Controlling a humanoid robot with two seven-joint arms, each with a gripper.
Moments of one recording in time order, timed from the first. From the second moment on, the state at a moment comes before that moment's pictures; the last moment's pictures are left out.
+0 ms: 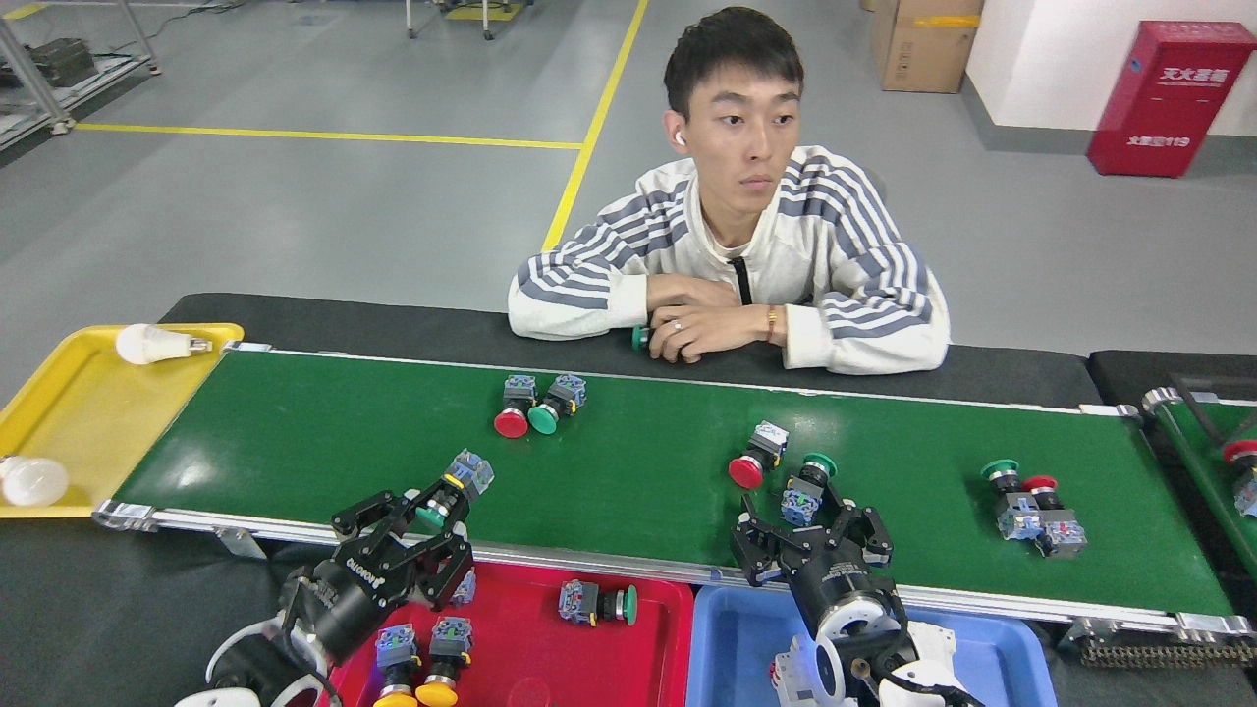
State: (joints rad) left arm -0.04 0.05 0.16 -1.48 -1.62 -0.78 0.00; right arm -0.35 -0.03 0.45 -1.22 1.19 0.23 0.10
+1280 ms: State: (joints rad) left arm -0.44 0.18 0.22 -0.93 -1.62 -0.60 0.00; right arm -0.20 0.02 0.77 -1.57 1.27 -0.09 0.18
